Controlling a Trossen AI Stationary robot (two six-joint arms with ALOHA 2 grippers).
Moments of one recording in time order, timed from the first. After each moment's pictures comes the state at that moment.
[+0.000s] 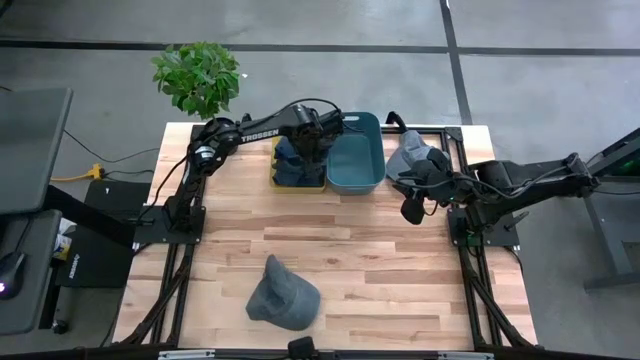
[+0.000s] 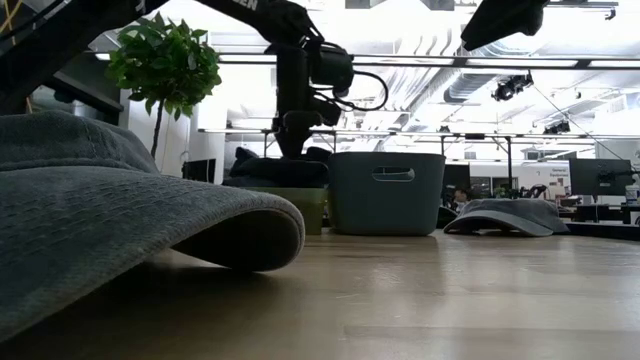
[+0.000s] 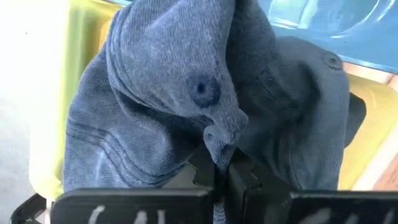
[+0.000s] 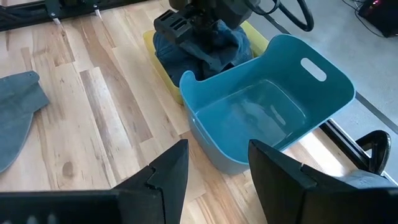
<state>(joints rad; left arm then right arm) 0.42 2.13 1.99 -1.25 -0.18 0.15 0.16 0.97 1.05 -0.84 0.55 0.44</state>
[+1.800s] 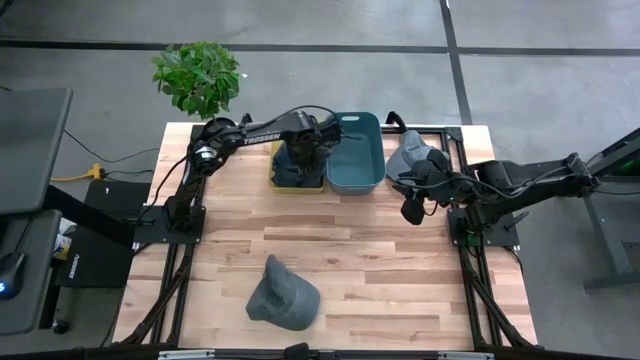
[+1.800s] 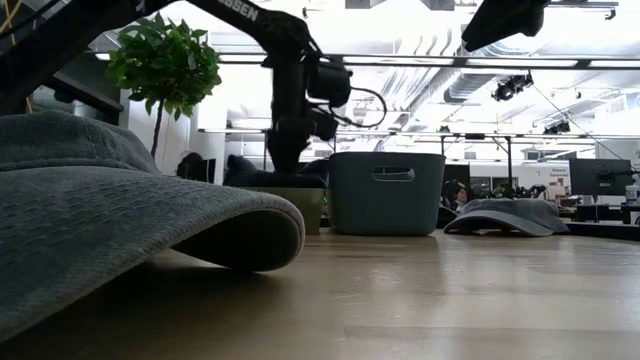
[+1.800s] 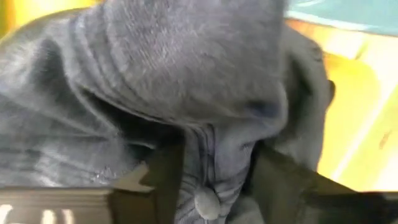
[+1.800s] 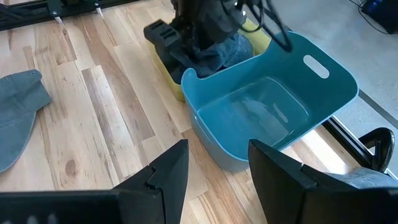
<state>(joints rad) 0.42 2.13 1.89 -1.22 -0.05 0.15 0.16 0.97 1.05 -0.85 0.54 0.45</state>
